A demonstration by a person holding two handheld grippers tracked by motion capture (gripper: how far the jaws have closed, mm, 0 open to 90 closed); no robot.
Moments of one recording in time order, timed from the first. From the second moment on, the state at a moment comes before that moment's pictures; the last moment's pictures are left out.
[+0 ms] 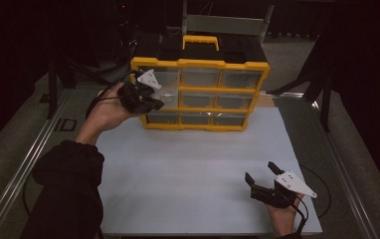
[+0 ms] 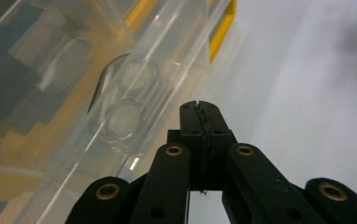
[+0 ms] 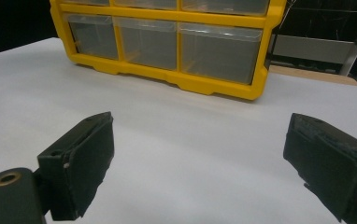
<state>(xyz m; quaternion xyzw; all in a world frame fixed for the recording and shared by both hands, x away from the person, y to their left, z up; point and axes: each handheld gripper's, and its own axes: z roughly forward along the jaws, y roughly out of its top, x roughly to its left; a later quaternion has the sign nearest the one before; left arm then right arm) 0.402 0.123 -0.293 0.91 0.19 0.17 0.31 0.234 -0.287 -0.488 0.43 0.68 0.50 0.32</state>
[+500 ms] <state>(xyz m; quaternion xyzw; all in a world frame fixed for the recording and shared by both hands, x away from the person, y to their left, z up) 0.410 0.117 -0.293 0.91 0.21 0.18 0.32 0.234 -0.287 -0.488 0.43 0.68 0.50 0.32</state>
